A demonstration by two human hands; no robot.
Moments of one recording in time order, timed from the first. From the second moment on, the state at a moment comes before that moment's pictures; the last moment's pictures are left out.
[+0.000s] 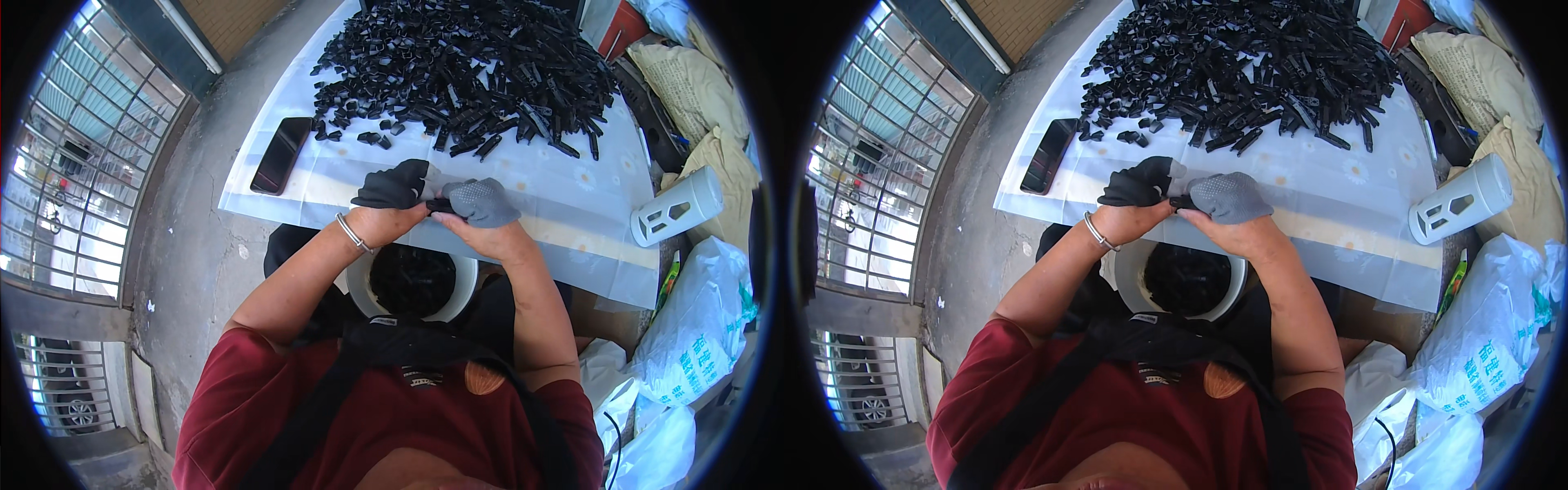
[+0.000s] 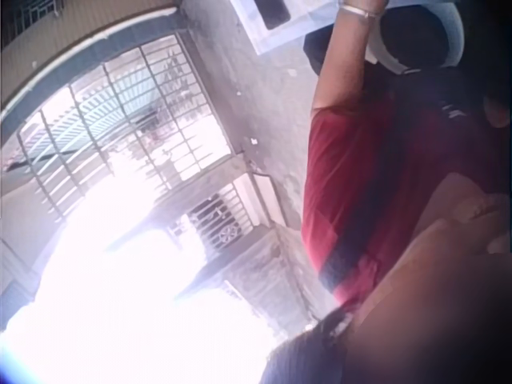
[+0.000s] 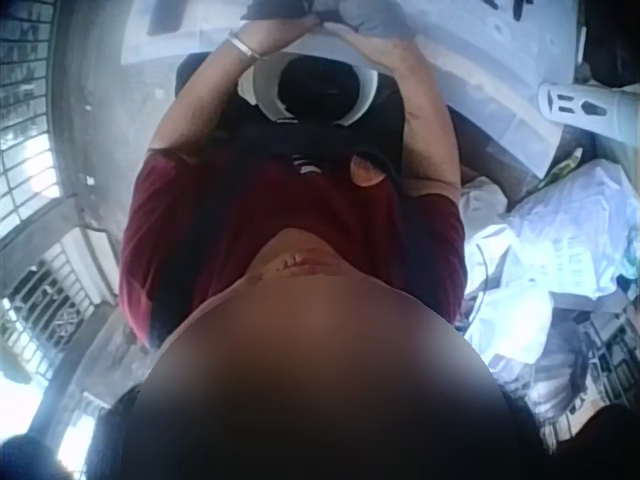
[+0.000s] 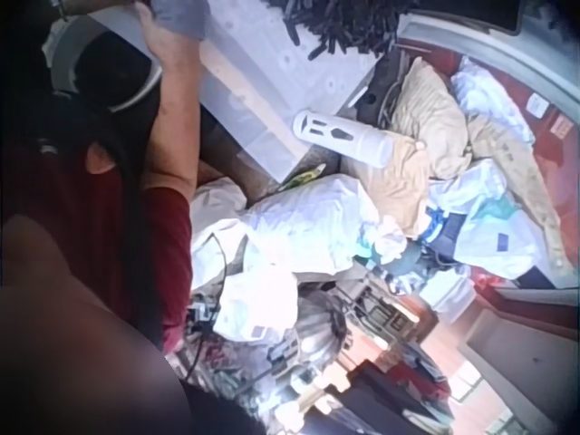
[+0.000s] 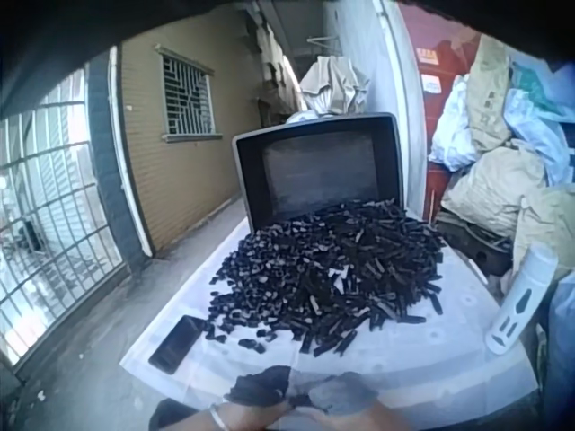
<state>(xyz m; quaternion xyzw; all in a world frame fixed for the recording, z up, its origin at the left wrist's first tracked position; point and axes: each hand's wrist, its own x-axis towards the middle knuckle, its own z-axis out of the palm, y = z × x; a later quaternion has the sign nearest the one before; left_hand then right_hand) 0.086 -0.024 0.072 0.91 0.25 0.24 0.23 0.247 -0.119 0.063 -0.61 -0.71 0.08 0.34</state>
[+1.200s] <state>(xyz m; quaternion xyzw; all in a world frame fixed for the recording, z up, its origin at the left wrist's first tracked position) 0.053 0.007 0.104 0.92 0.32 0.15 0.18 0.204 -0.126 0.080 -0.56 -0.77 0.04 0.32</state>
